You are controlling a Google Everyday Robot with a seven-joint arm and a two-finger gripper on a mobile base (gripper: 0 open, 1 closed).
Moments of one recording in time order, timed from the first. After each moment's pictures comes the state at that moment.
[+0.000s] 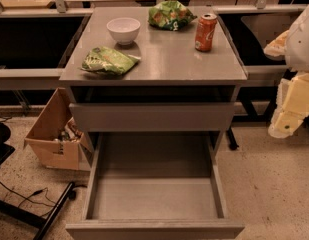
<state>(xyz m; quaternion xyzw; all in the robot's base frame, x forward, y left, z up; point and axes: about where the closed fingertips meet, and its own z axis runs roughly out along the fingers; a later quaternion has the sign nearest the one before) 0.438 -0.217 0.976 -0.60 0.78 -0.03 0.16</state>
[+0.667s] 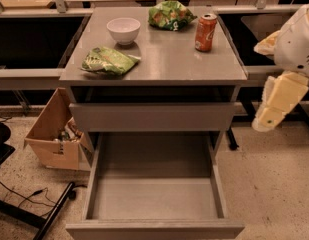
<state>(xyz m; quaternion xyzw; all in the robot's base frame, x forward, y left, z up) 0.458 -0.202 0.969 -0.60 0.78 -0.01 0.20</state>
